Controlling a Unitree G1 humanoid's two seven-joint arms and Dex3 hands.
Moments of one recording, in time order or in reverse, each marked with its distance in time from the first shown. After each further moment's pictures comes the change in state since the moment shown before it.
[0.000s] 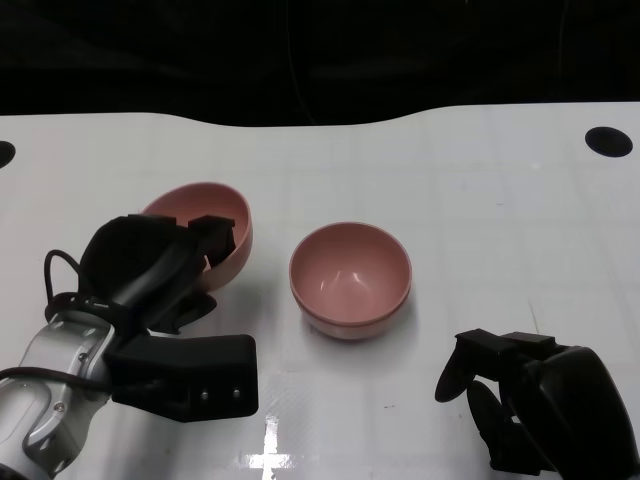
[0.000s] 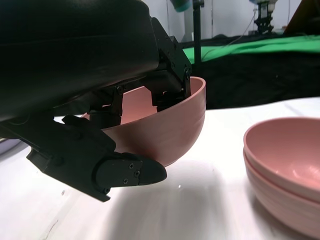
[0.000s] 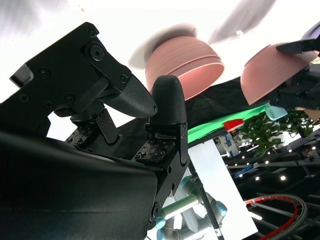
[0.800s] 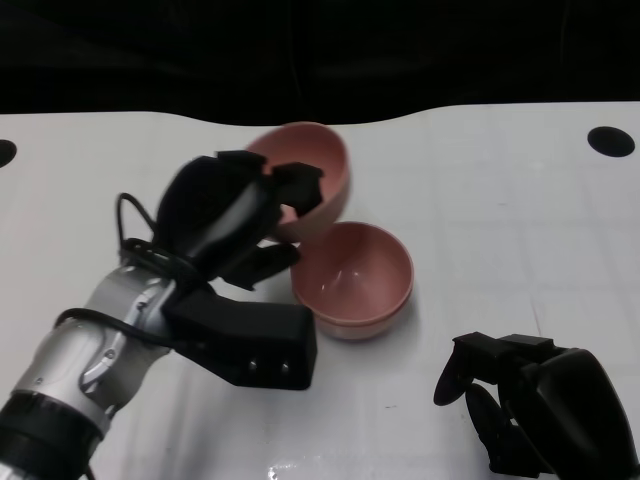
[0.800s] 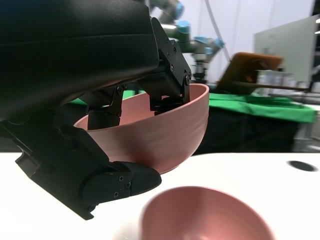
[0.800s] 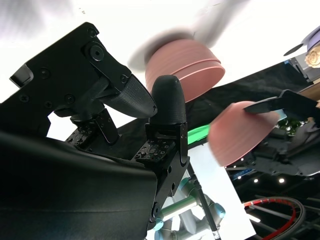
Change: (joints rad) left arm -0.181 -0.136 -0.035 0.124 -0.053 -0.247 0.076; right arm 0.003 0.001 0.002 0.000 -0.016 0.000 -0.002
